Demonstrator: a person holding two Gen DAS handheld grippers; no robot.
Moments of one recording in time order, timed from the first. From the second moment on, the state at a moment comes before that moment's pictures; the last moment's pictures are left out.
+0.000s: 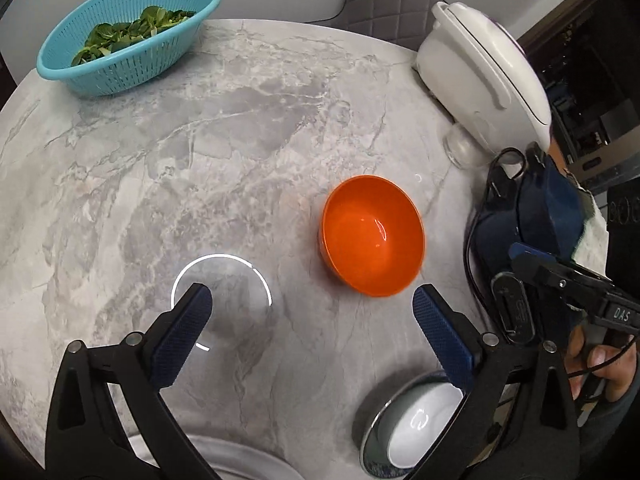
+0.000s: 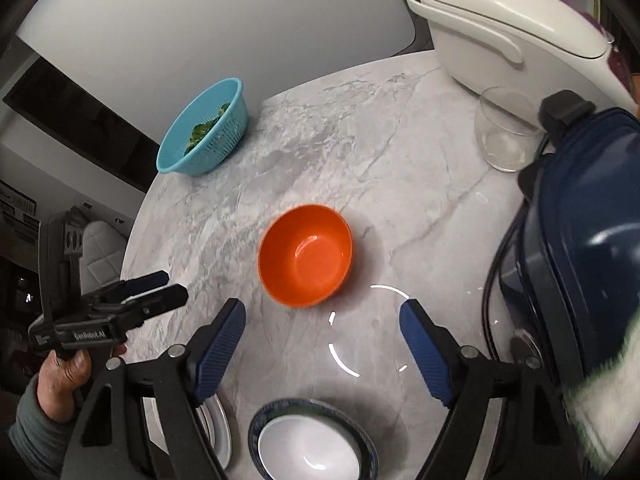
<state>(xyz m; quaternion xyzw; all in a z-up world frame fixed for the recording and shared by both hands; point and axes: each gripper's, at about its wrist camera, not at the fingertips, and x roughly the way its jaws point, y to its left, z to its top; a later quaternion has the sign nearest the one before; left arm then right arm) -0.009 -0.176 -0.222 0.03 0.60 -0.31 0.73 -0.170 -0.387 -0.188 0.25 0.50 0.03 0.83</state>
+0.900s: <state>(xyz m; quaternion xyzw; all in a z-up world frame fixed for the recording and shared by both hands) 0.024 -0.249 -0.333 0.08 0.65 -0.30 0.69 -0.076 -0.407 -0.315 0.29 0.60 0.05 0.75</state>
